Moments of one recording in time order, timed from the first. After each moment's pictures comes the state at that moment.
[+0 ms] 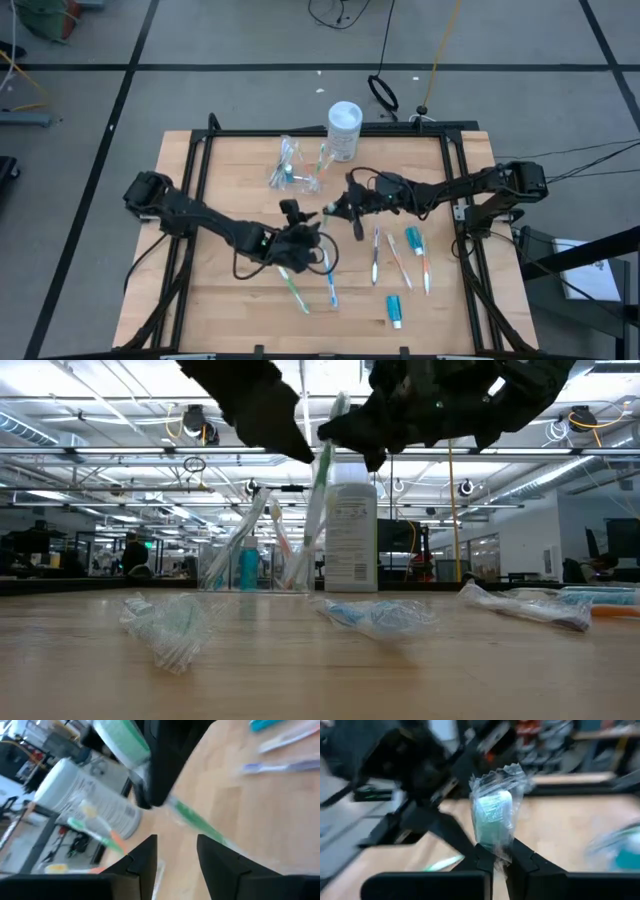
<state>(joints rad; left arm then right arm) -0.35 1.72 1.18 -0.28 -0.92 0.00 -0.08 1.53 0.73 0.66 -0.23 0.05</state>
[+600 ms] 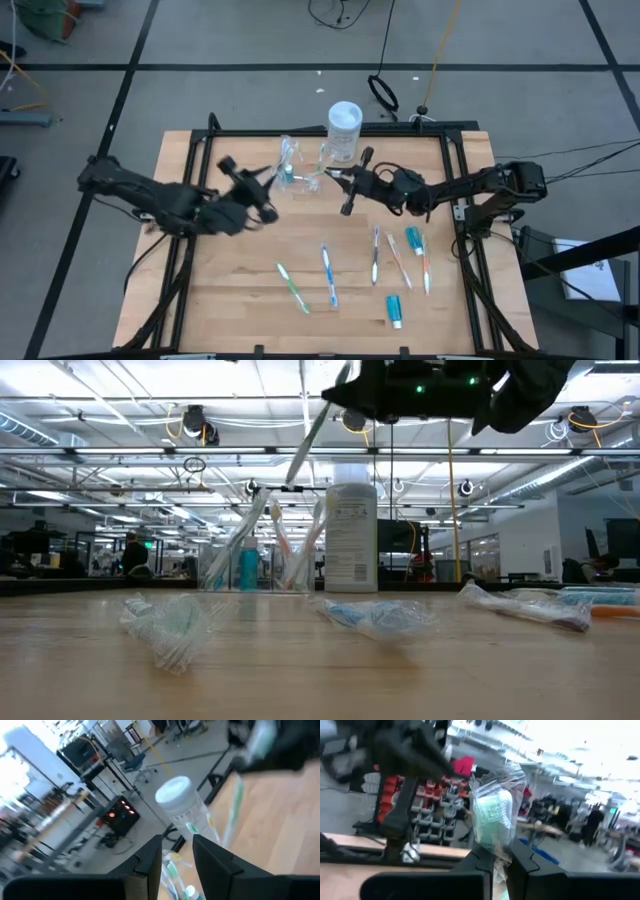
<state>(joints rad) -0.34 1.23 1.18 -0.55 -1.15 -0.05 -0.08 1.54 0.73 1.06 0.23 -0.33</state>
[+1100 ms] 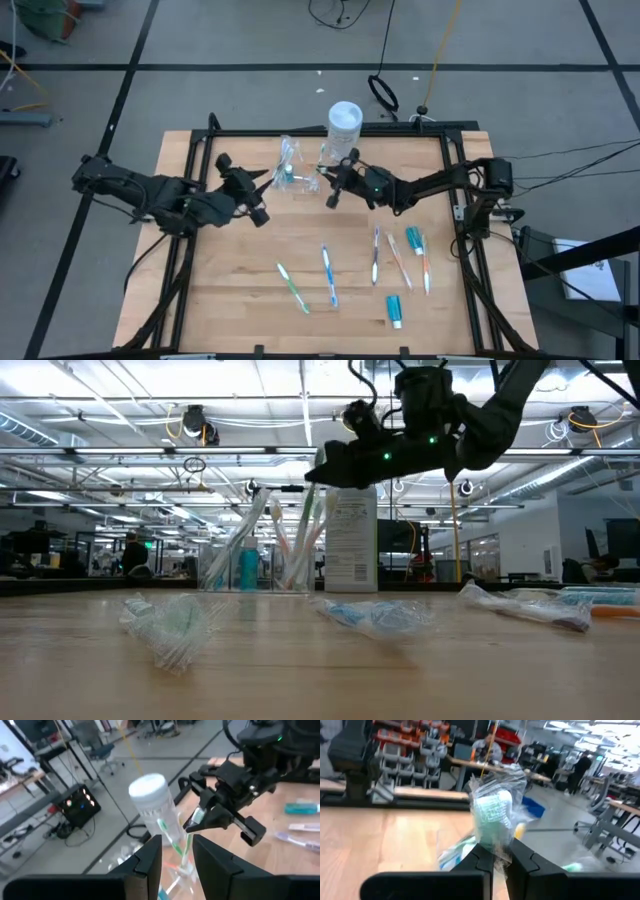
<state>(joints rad) -0.32 1.14 1.18 -0.62 -0.96 -0.21 -0.17 1.78 0.80 0.98 0.29 -0.24</state>
